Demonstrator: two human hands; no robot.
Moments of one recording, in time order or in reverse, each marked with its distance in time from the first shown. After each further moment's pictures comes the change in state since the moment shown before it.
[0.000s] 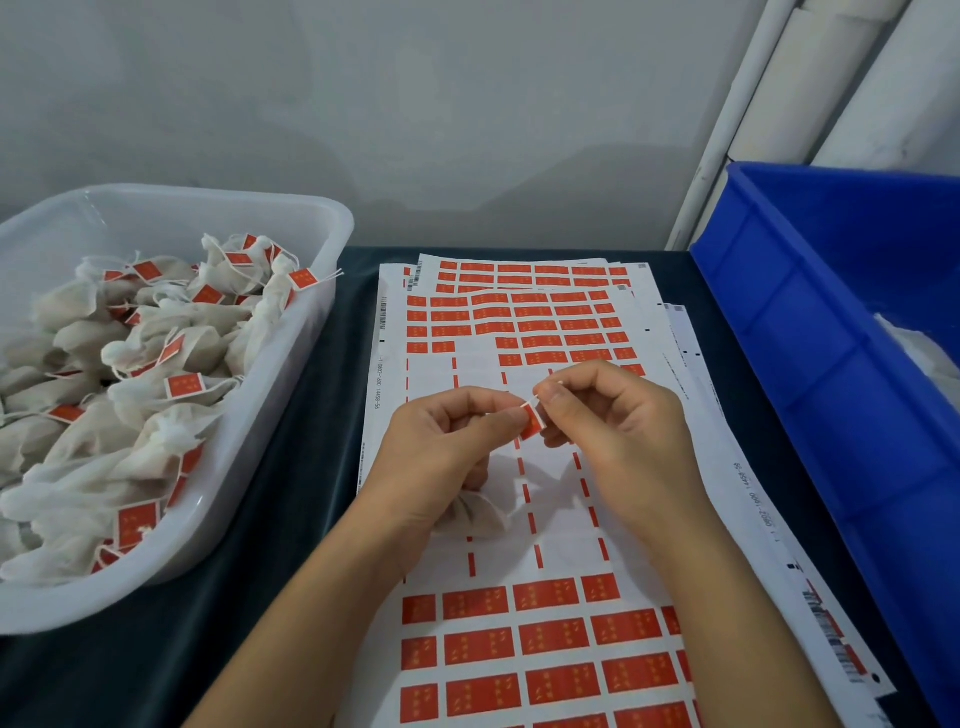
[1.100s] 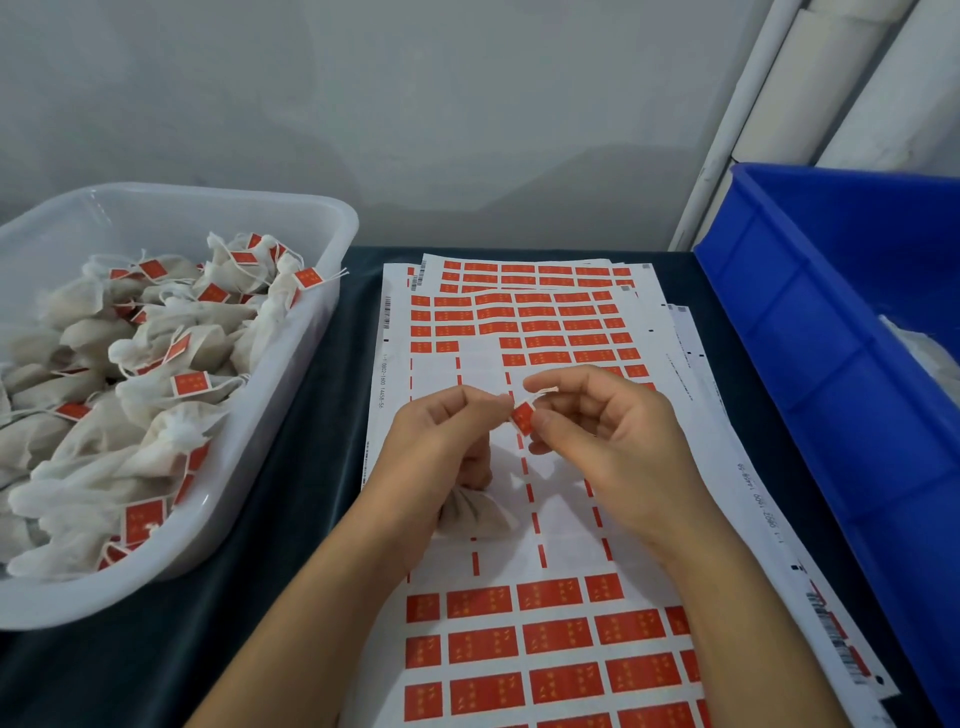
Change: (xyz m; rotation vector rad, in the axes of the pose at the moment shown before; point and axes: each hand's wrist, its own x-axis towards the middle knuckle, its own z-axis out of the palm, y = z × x) left_hand -0.001 0.002 0.000 -0.055 -0.013 -0.056; right_hand 0.002 0.007 -0.002 -0.013 -0.120 0.012
